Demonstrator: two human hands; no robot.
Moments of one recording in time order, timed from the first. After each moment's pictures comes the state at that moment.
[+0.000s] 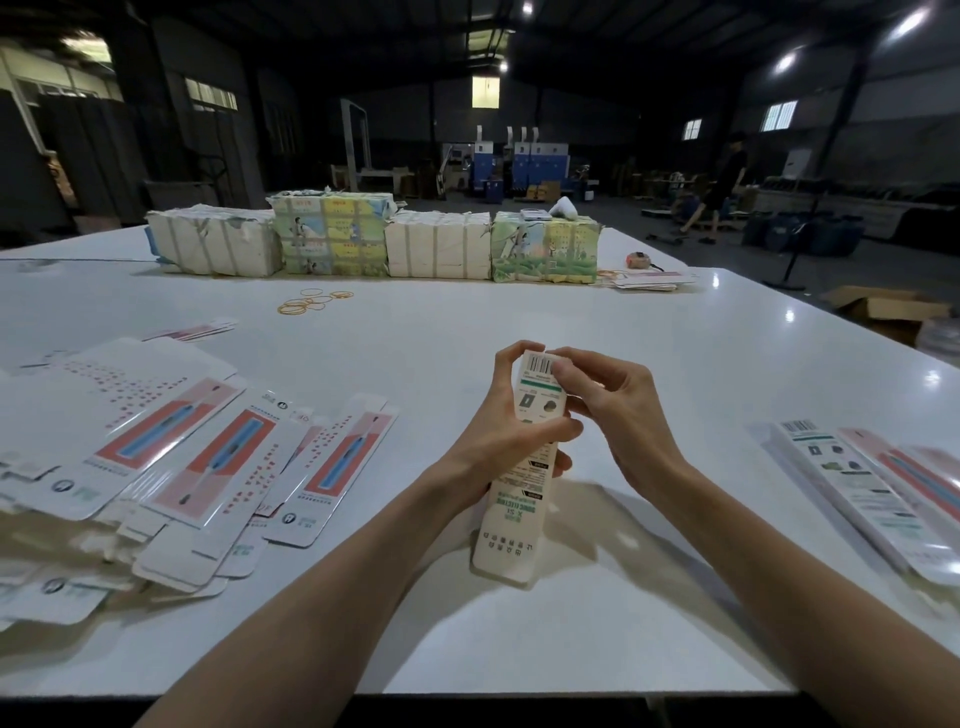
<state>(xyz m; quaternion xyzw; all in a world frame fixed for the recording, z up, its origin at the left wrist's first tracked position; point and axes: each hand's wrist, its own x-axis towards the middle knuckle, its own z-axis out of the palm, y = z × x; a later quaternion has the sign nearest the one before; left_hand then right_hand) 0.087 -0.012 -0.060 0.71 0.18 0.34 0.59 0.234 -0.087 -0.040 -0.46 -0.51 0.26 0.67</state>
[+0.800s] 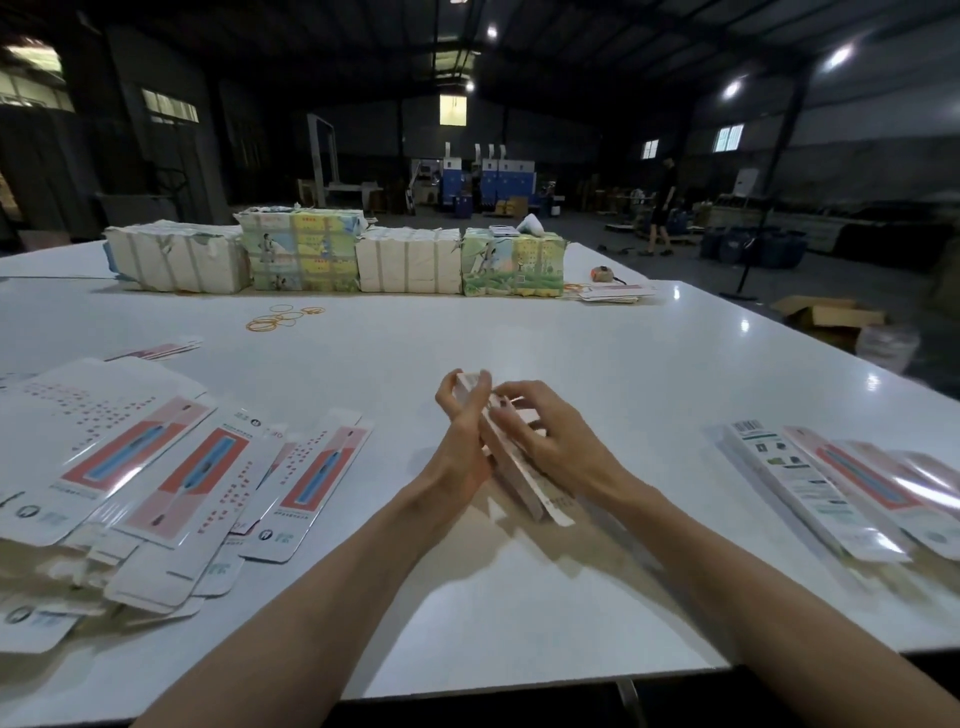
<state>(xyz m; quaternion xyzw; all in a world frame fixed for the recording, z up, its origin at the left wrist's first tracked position) 0.100 -0.017 -0.064 0.46 0.18 0.42 0.76 0.229 -0.083 -0.059 -0.60 -0.65 0.10 0.45</state>
